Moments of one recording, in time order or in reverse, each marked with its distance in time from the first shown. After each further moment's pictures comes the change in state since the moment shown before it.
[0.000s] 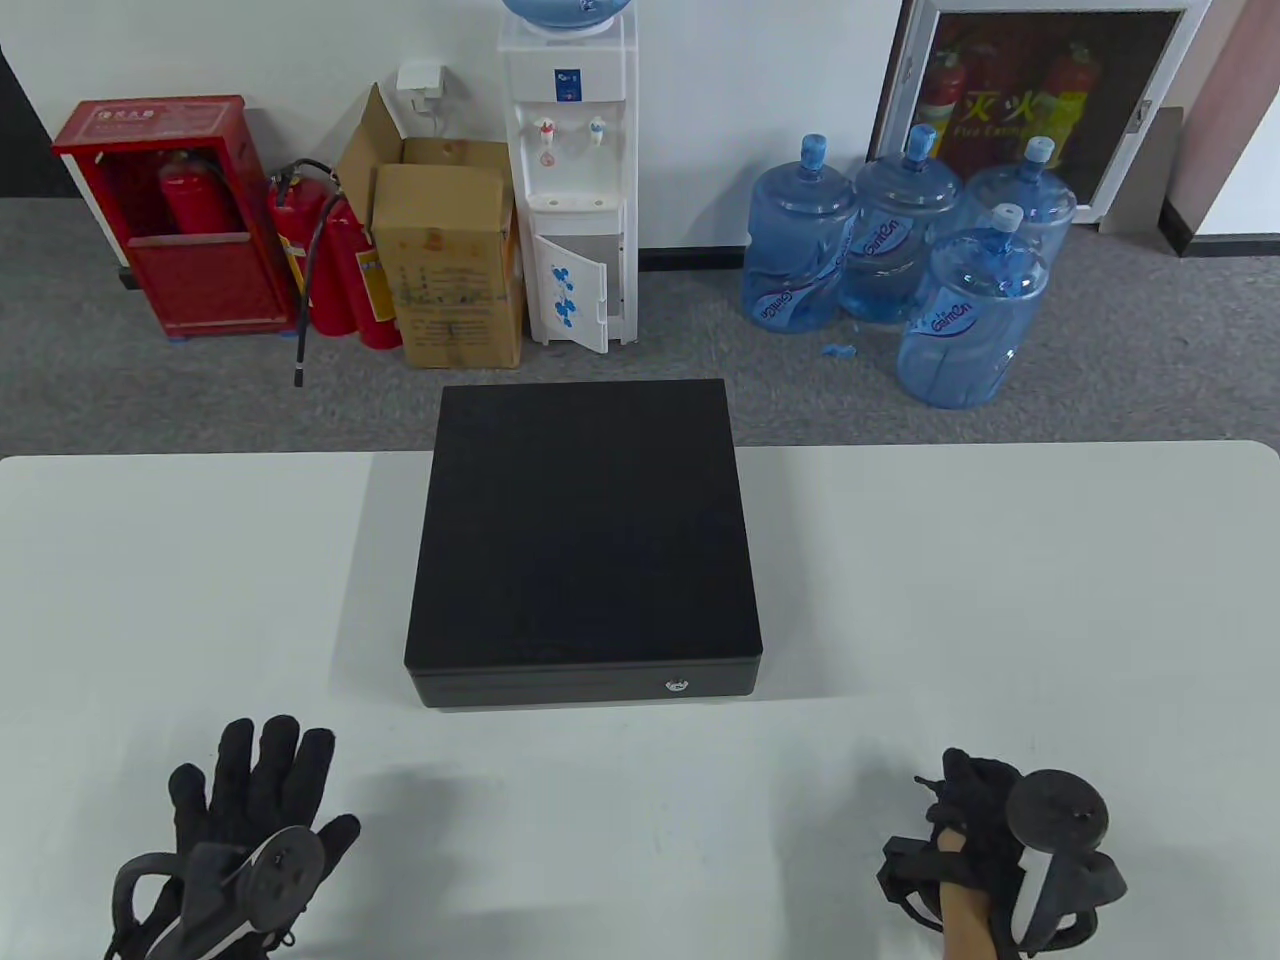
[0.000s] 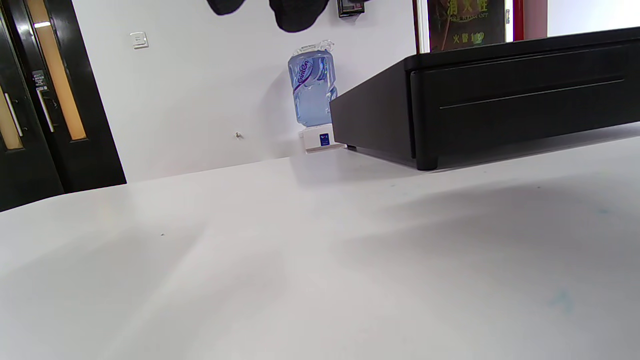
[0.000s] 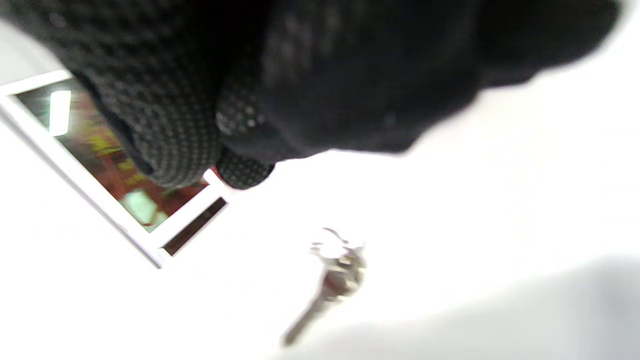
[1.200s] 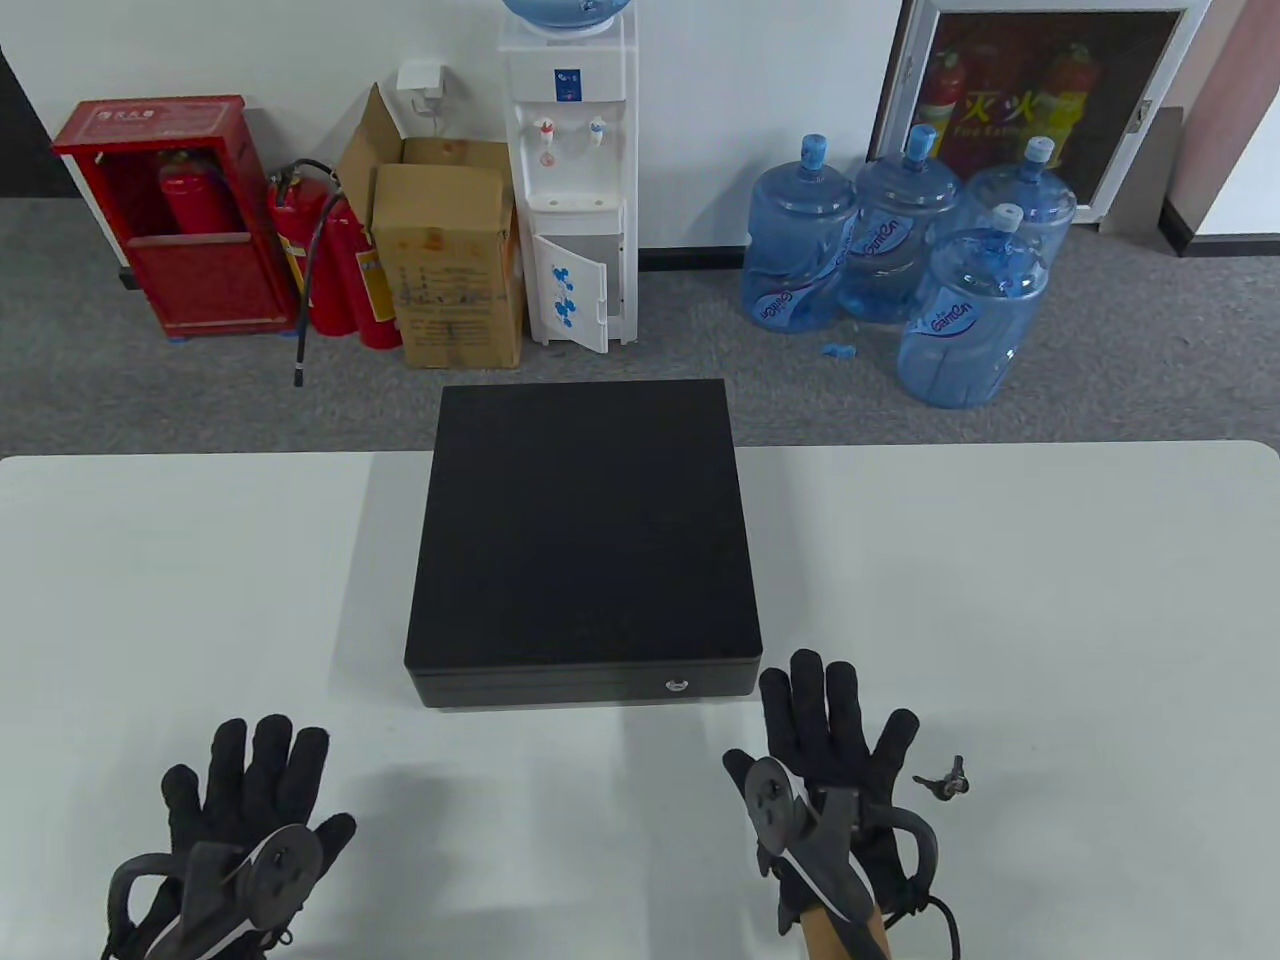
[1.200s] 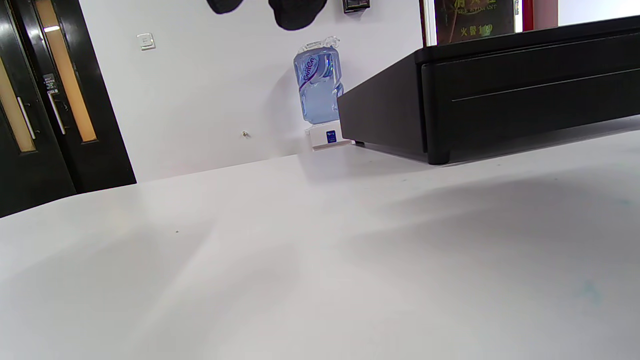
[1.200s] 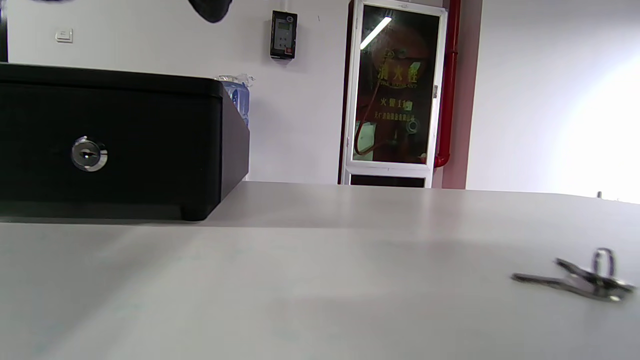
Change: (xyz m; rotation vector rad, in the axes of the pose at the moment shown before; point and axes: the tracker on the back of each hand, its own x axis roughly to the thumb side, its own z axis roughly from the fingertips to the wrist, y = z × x) left_hand -0.002 0.003 0.001 -0.010 0.021 -0.021; right_hand 0.090 0.047 0.110 0.089 -0.796 0.543
